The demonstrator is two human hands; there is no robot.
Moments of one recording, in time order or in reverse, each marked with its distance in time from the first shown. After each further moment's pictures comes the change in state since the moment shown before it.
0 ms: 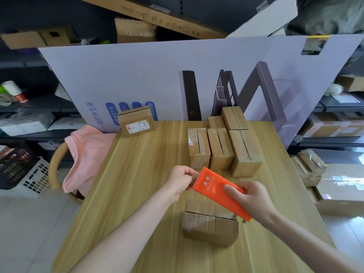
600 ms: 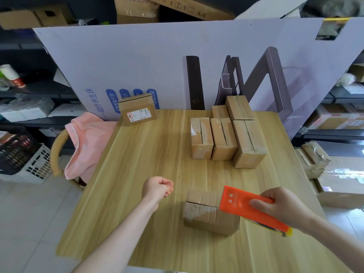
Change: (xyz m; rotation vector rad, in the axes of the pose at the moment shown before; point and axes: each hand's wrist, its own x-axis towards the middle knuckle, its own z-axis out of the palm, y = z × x) left_hand 0.007 -0.090 -0.051 0.135 0.322 -0.132; right_hand -0.005 0.047 -0.047 -0.415 -0.168 0.105
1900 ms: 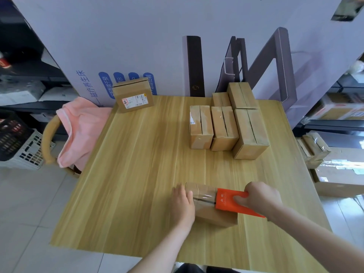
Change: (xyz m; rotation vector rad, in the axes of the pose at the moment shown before) left_hand -0.030 -0.064 0.111 0.324 0.041 0.175; right_hand 0.057 0.005 0.059 -0.603 -0.053 0.092
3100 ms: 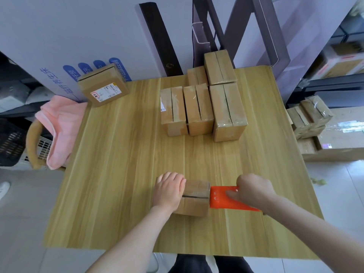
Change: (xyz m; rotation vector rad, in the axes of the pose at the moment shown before) left_hand 0.024 0.036 0.029 0.683 -0.034 0.512; right_hand 0.029 0.077 0.030 0.059 -0.145 -0.095
